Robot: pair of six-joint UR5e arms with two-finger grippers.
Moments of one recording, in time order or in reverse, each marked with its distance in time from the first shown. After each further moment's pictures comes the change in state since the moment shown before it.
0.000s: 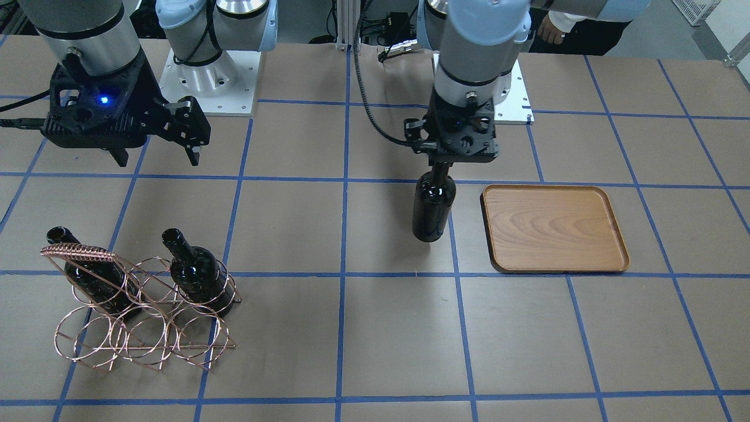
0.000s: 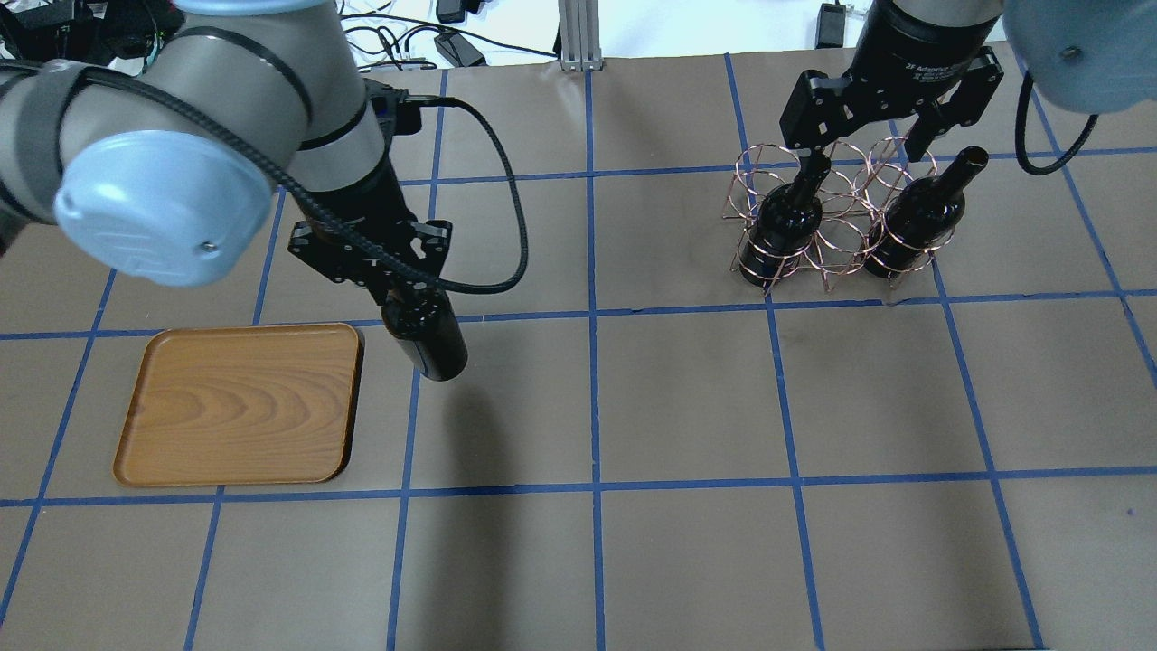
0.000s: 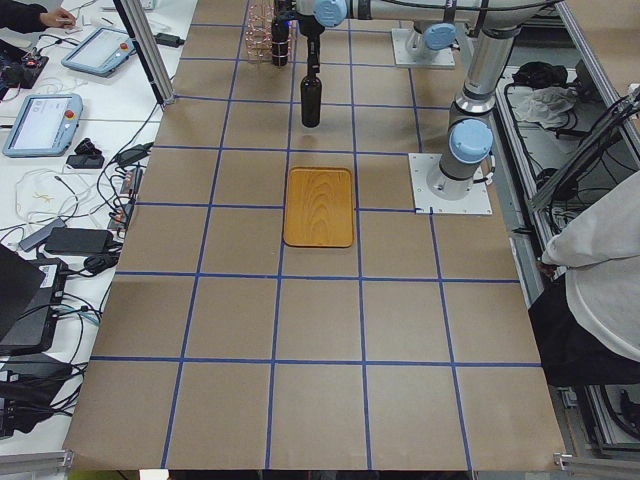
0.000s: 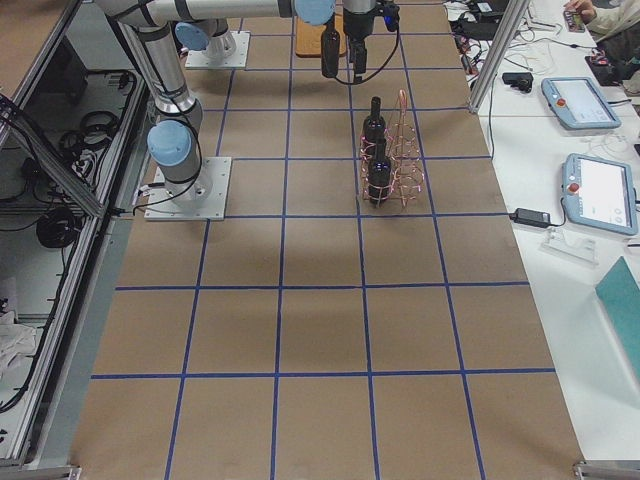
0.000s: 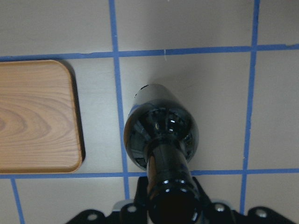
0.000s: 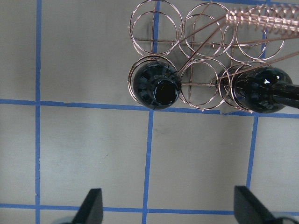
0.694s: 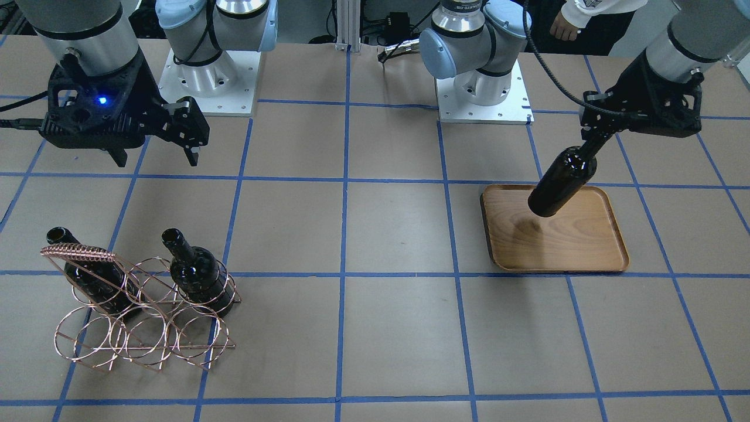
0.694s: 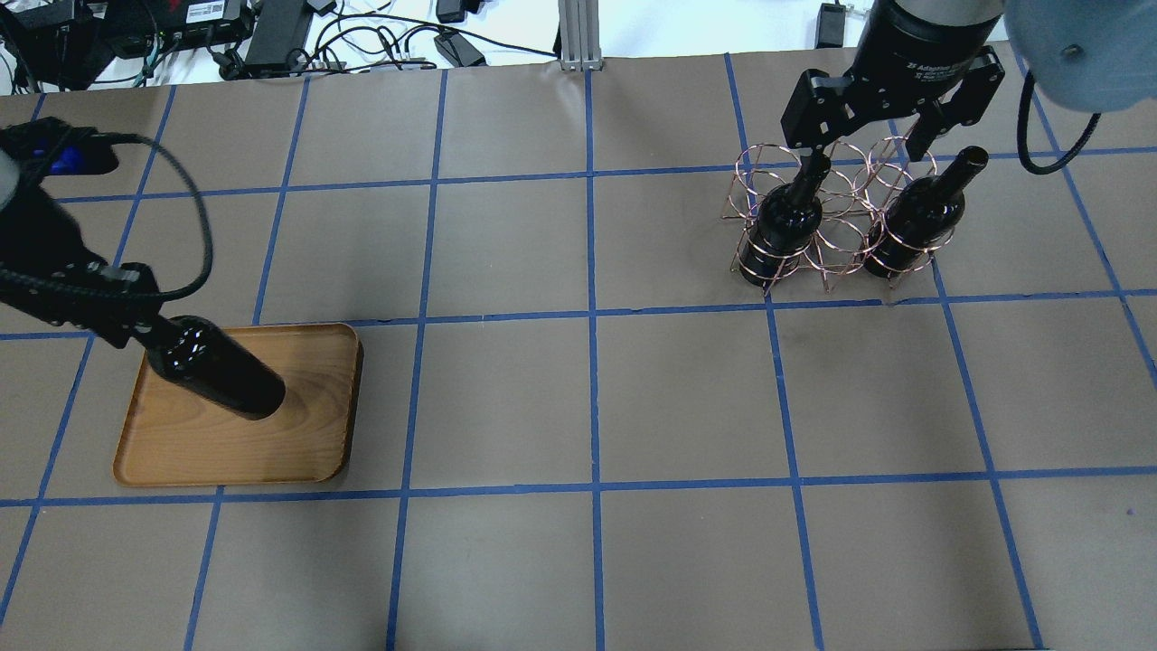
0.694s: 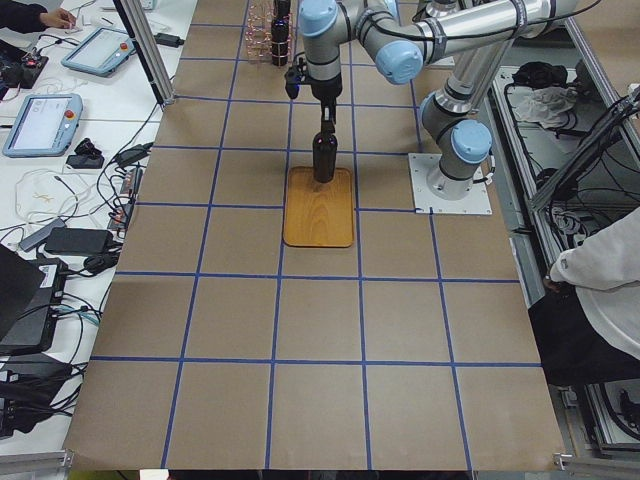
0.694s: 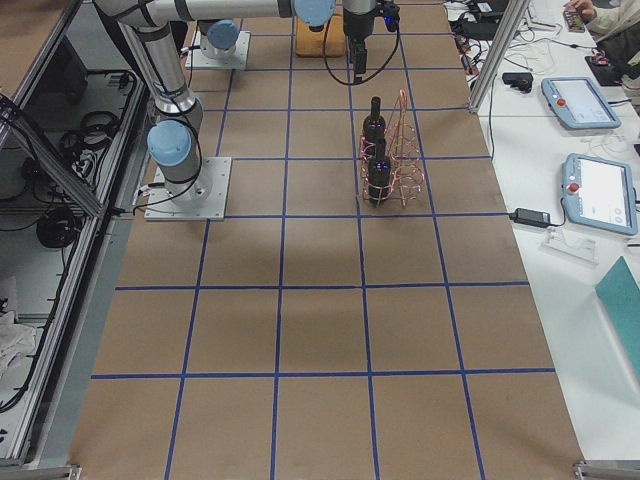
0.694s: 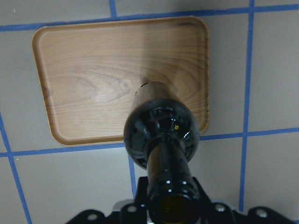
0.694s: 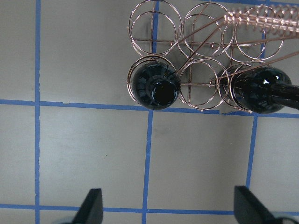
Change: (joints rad) left arm 0.588 0.151 -0.131 -0.078 0.010 0.618; right arm -0.002 0.000 0.000 0.000 0.000 0.000
